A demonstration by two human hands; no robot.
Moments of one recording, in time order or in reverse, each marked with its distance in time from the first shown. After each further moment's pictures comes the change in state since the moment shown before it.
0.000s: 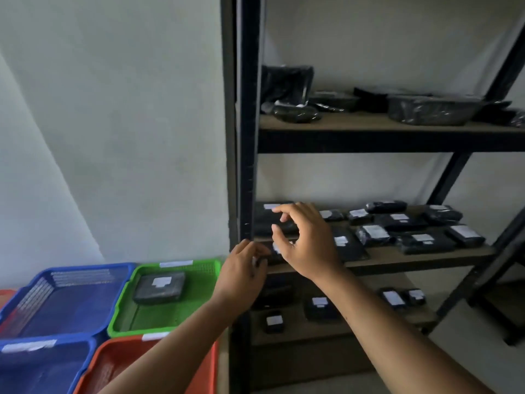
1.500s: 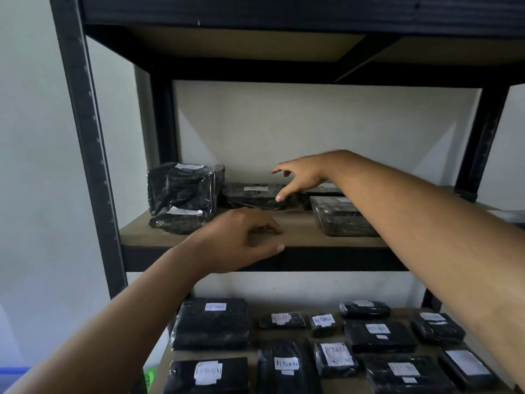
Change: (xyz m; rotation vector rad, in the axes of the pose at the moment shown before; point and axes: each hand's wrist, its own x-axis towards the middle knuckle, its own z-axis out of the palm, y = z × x) left_hand 0.297 0.221 0.023 0.405 -0.191 0.387; right_hand 0.382 0.224 -0.188 -0.431 -0.896 0.060
